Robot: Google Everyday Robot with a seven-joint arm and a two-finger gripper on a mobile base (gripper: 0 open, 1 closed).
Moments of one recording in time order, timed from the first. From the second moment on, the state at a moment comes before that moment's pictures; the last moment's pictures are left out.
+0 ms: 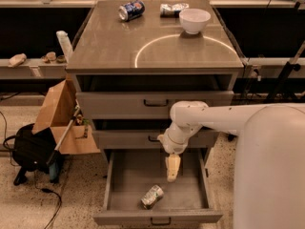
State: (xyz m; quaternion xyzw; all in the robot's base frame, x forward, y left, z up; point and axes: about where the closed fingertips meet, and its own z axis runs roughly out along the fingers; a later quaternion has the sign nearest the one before) arm 0.552 -0.055 0.483 -0.74 0.65 0.14 0.09
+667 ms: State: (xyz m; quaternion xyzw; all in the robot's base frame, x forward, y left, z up) arm 0.550 -0.056 0.478 -0.74 0.65 0.14 0.09
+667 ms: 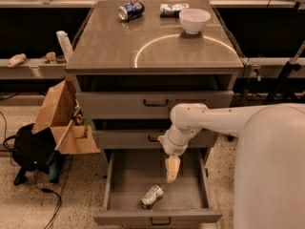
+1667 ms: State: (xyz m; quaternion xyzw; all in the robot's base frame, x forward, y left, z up) arm 0.546 -0.058 0.436 -0.73 0.67 0.12 0.09
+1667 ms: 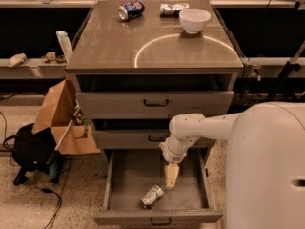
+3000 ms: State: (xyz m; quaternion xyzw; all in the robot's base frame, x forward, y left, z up) arm 0.537 -0.056 0.376 -0.78 0.61 0.12 0.07
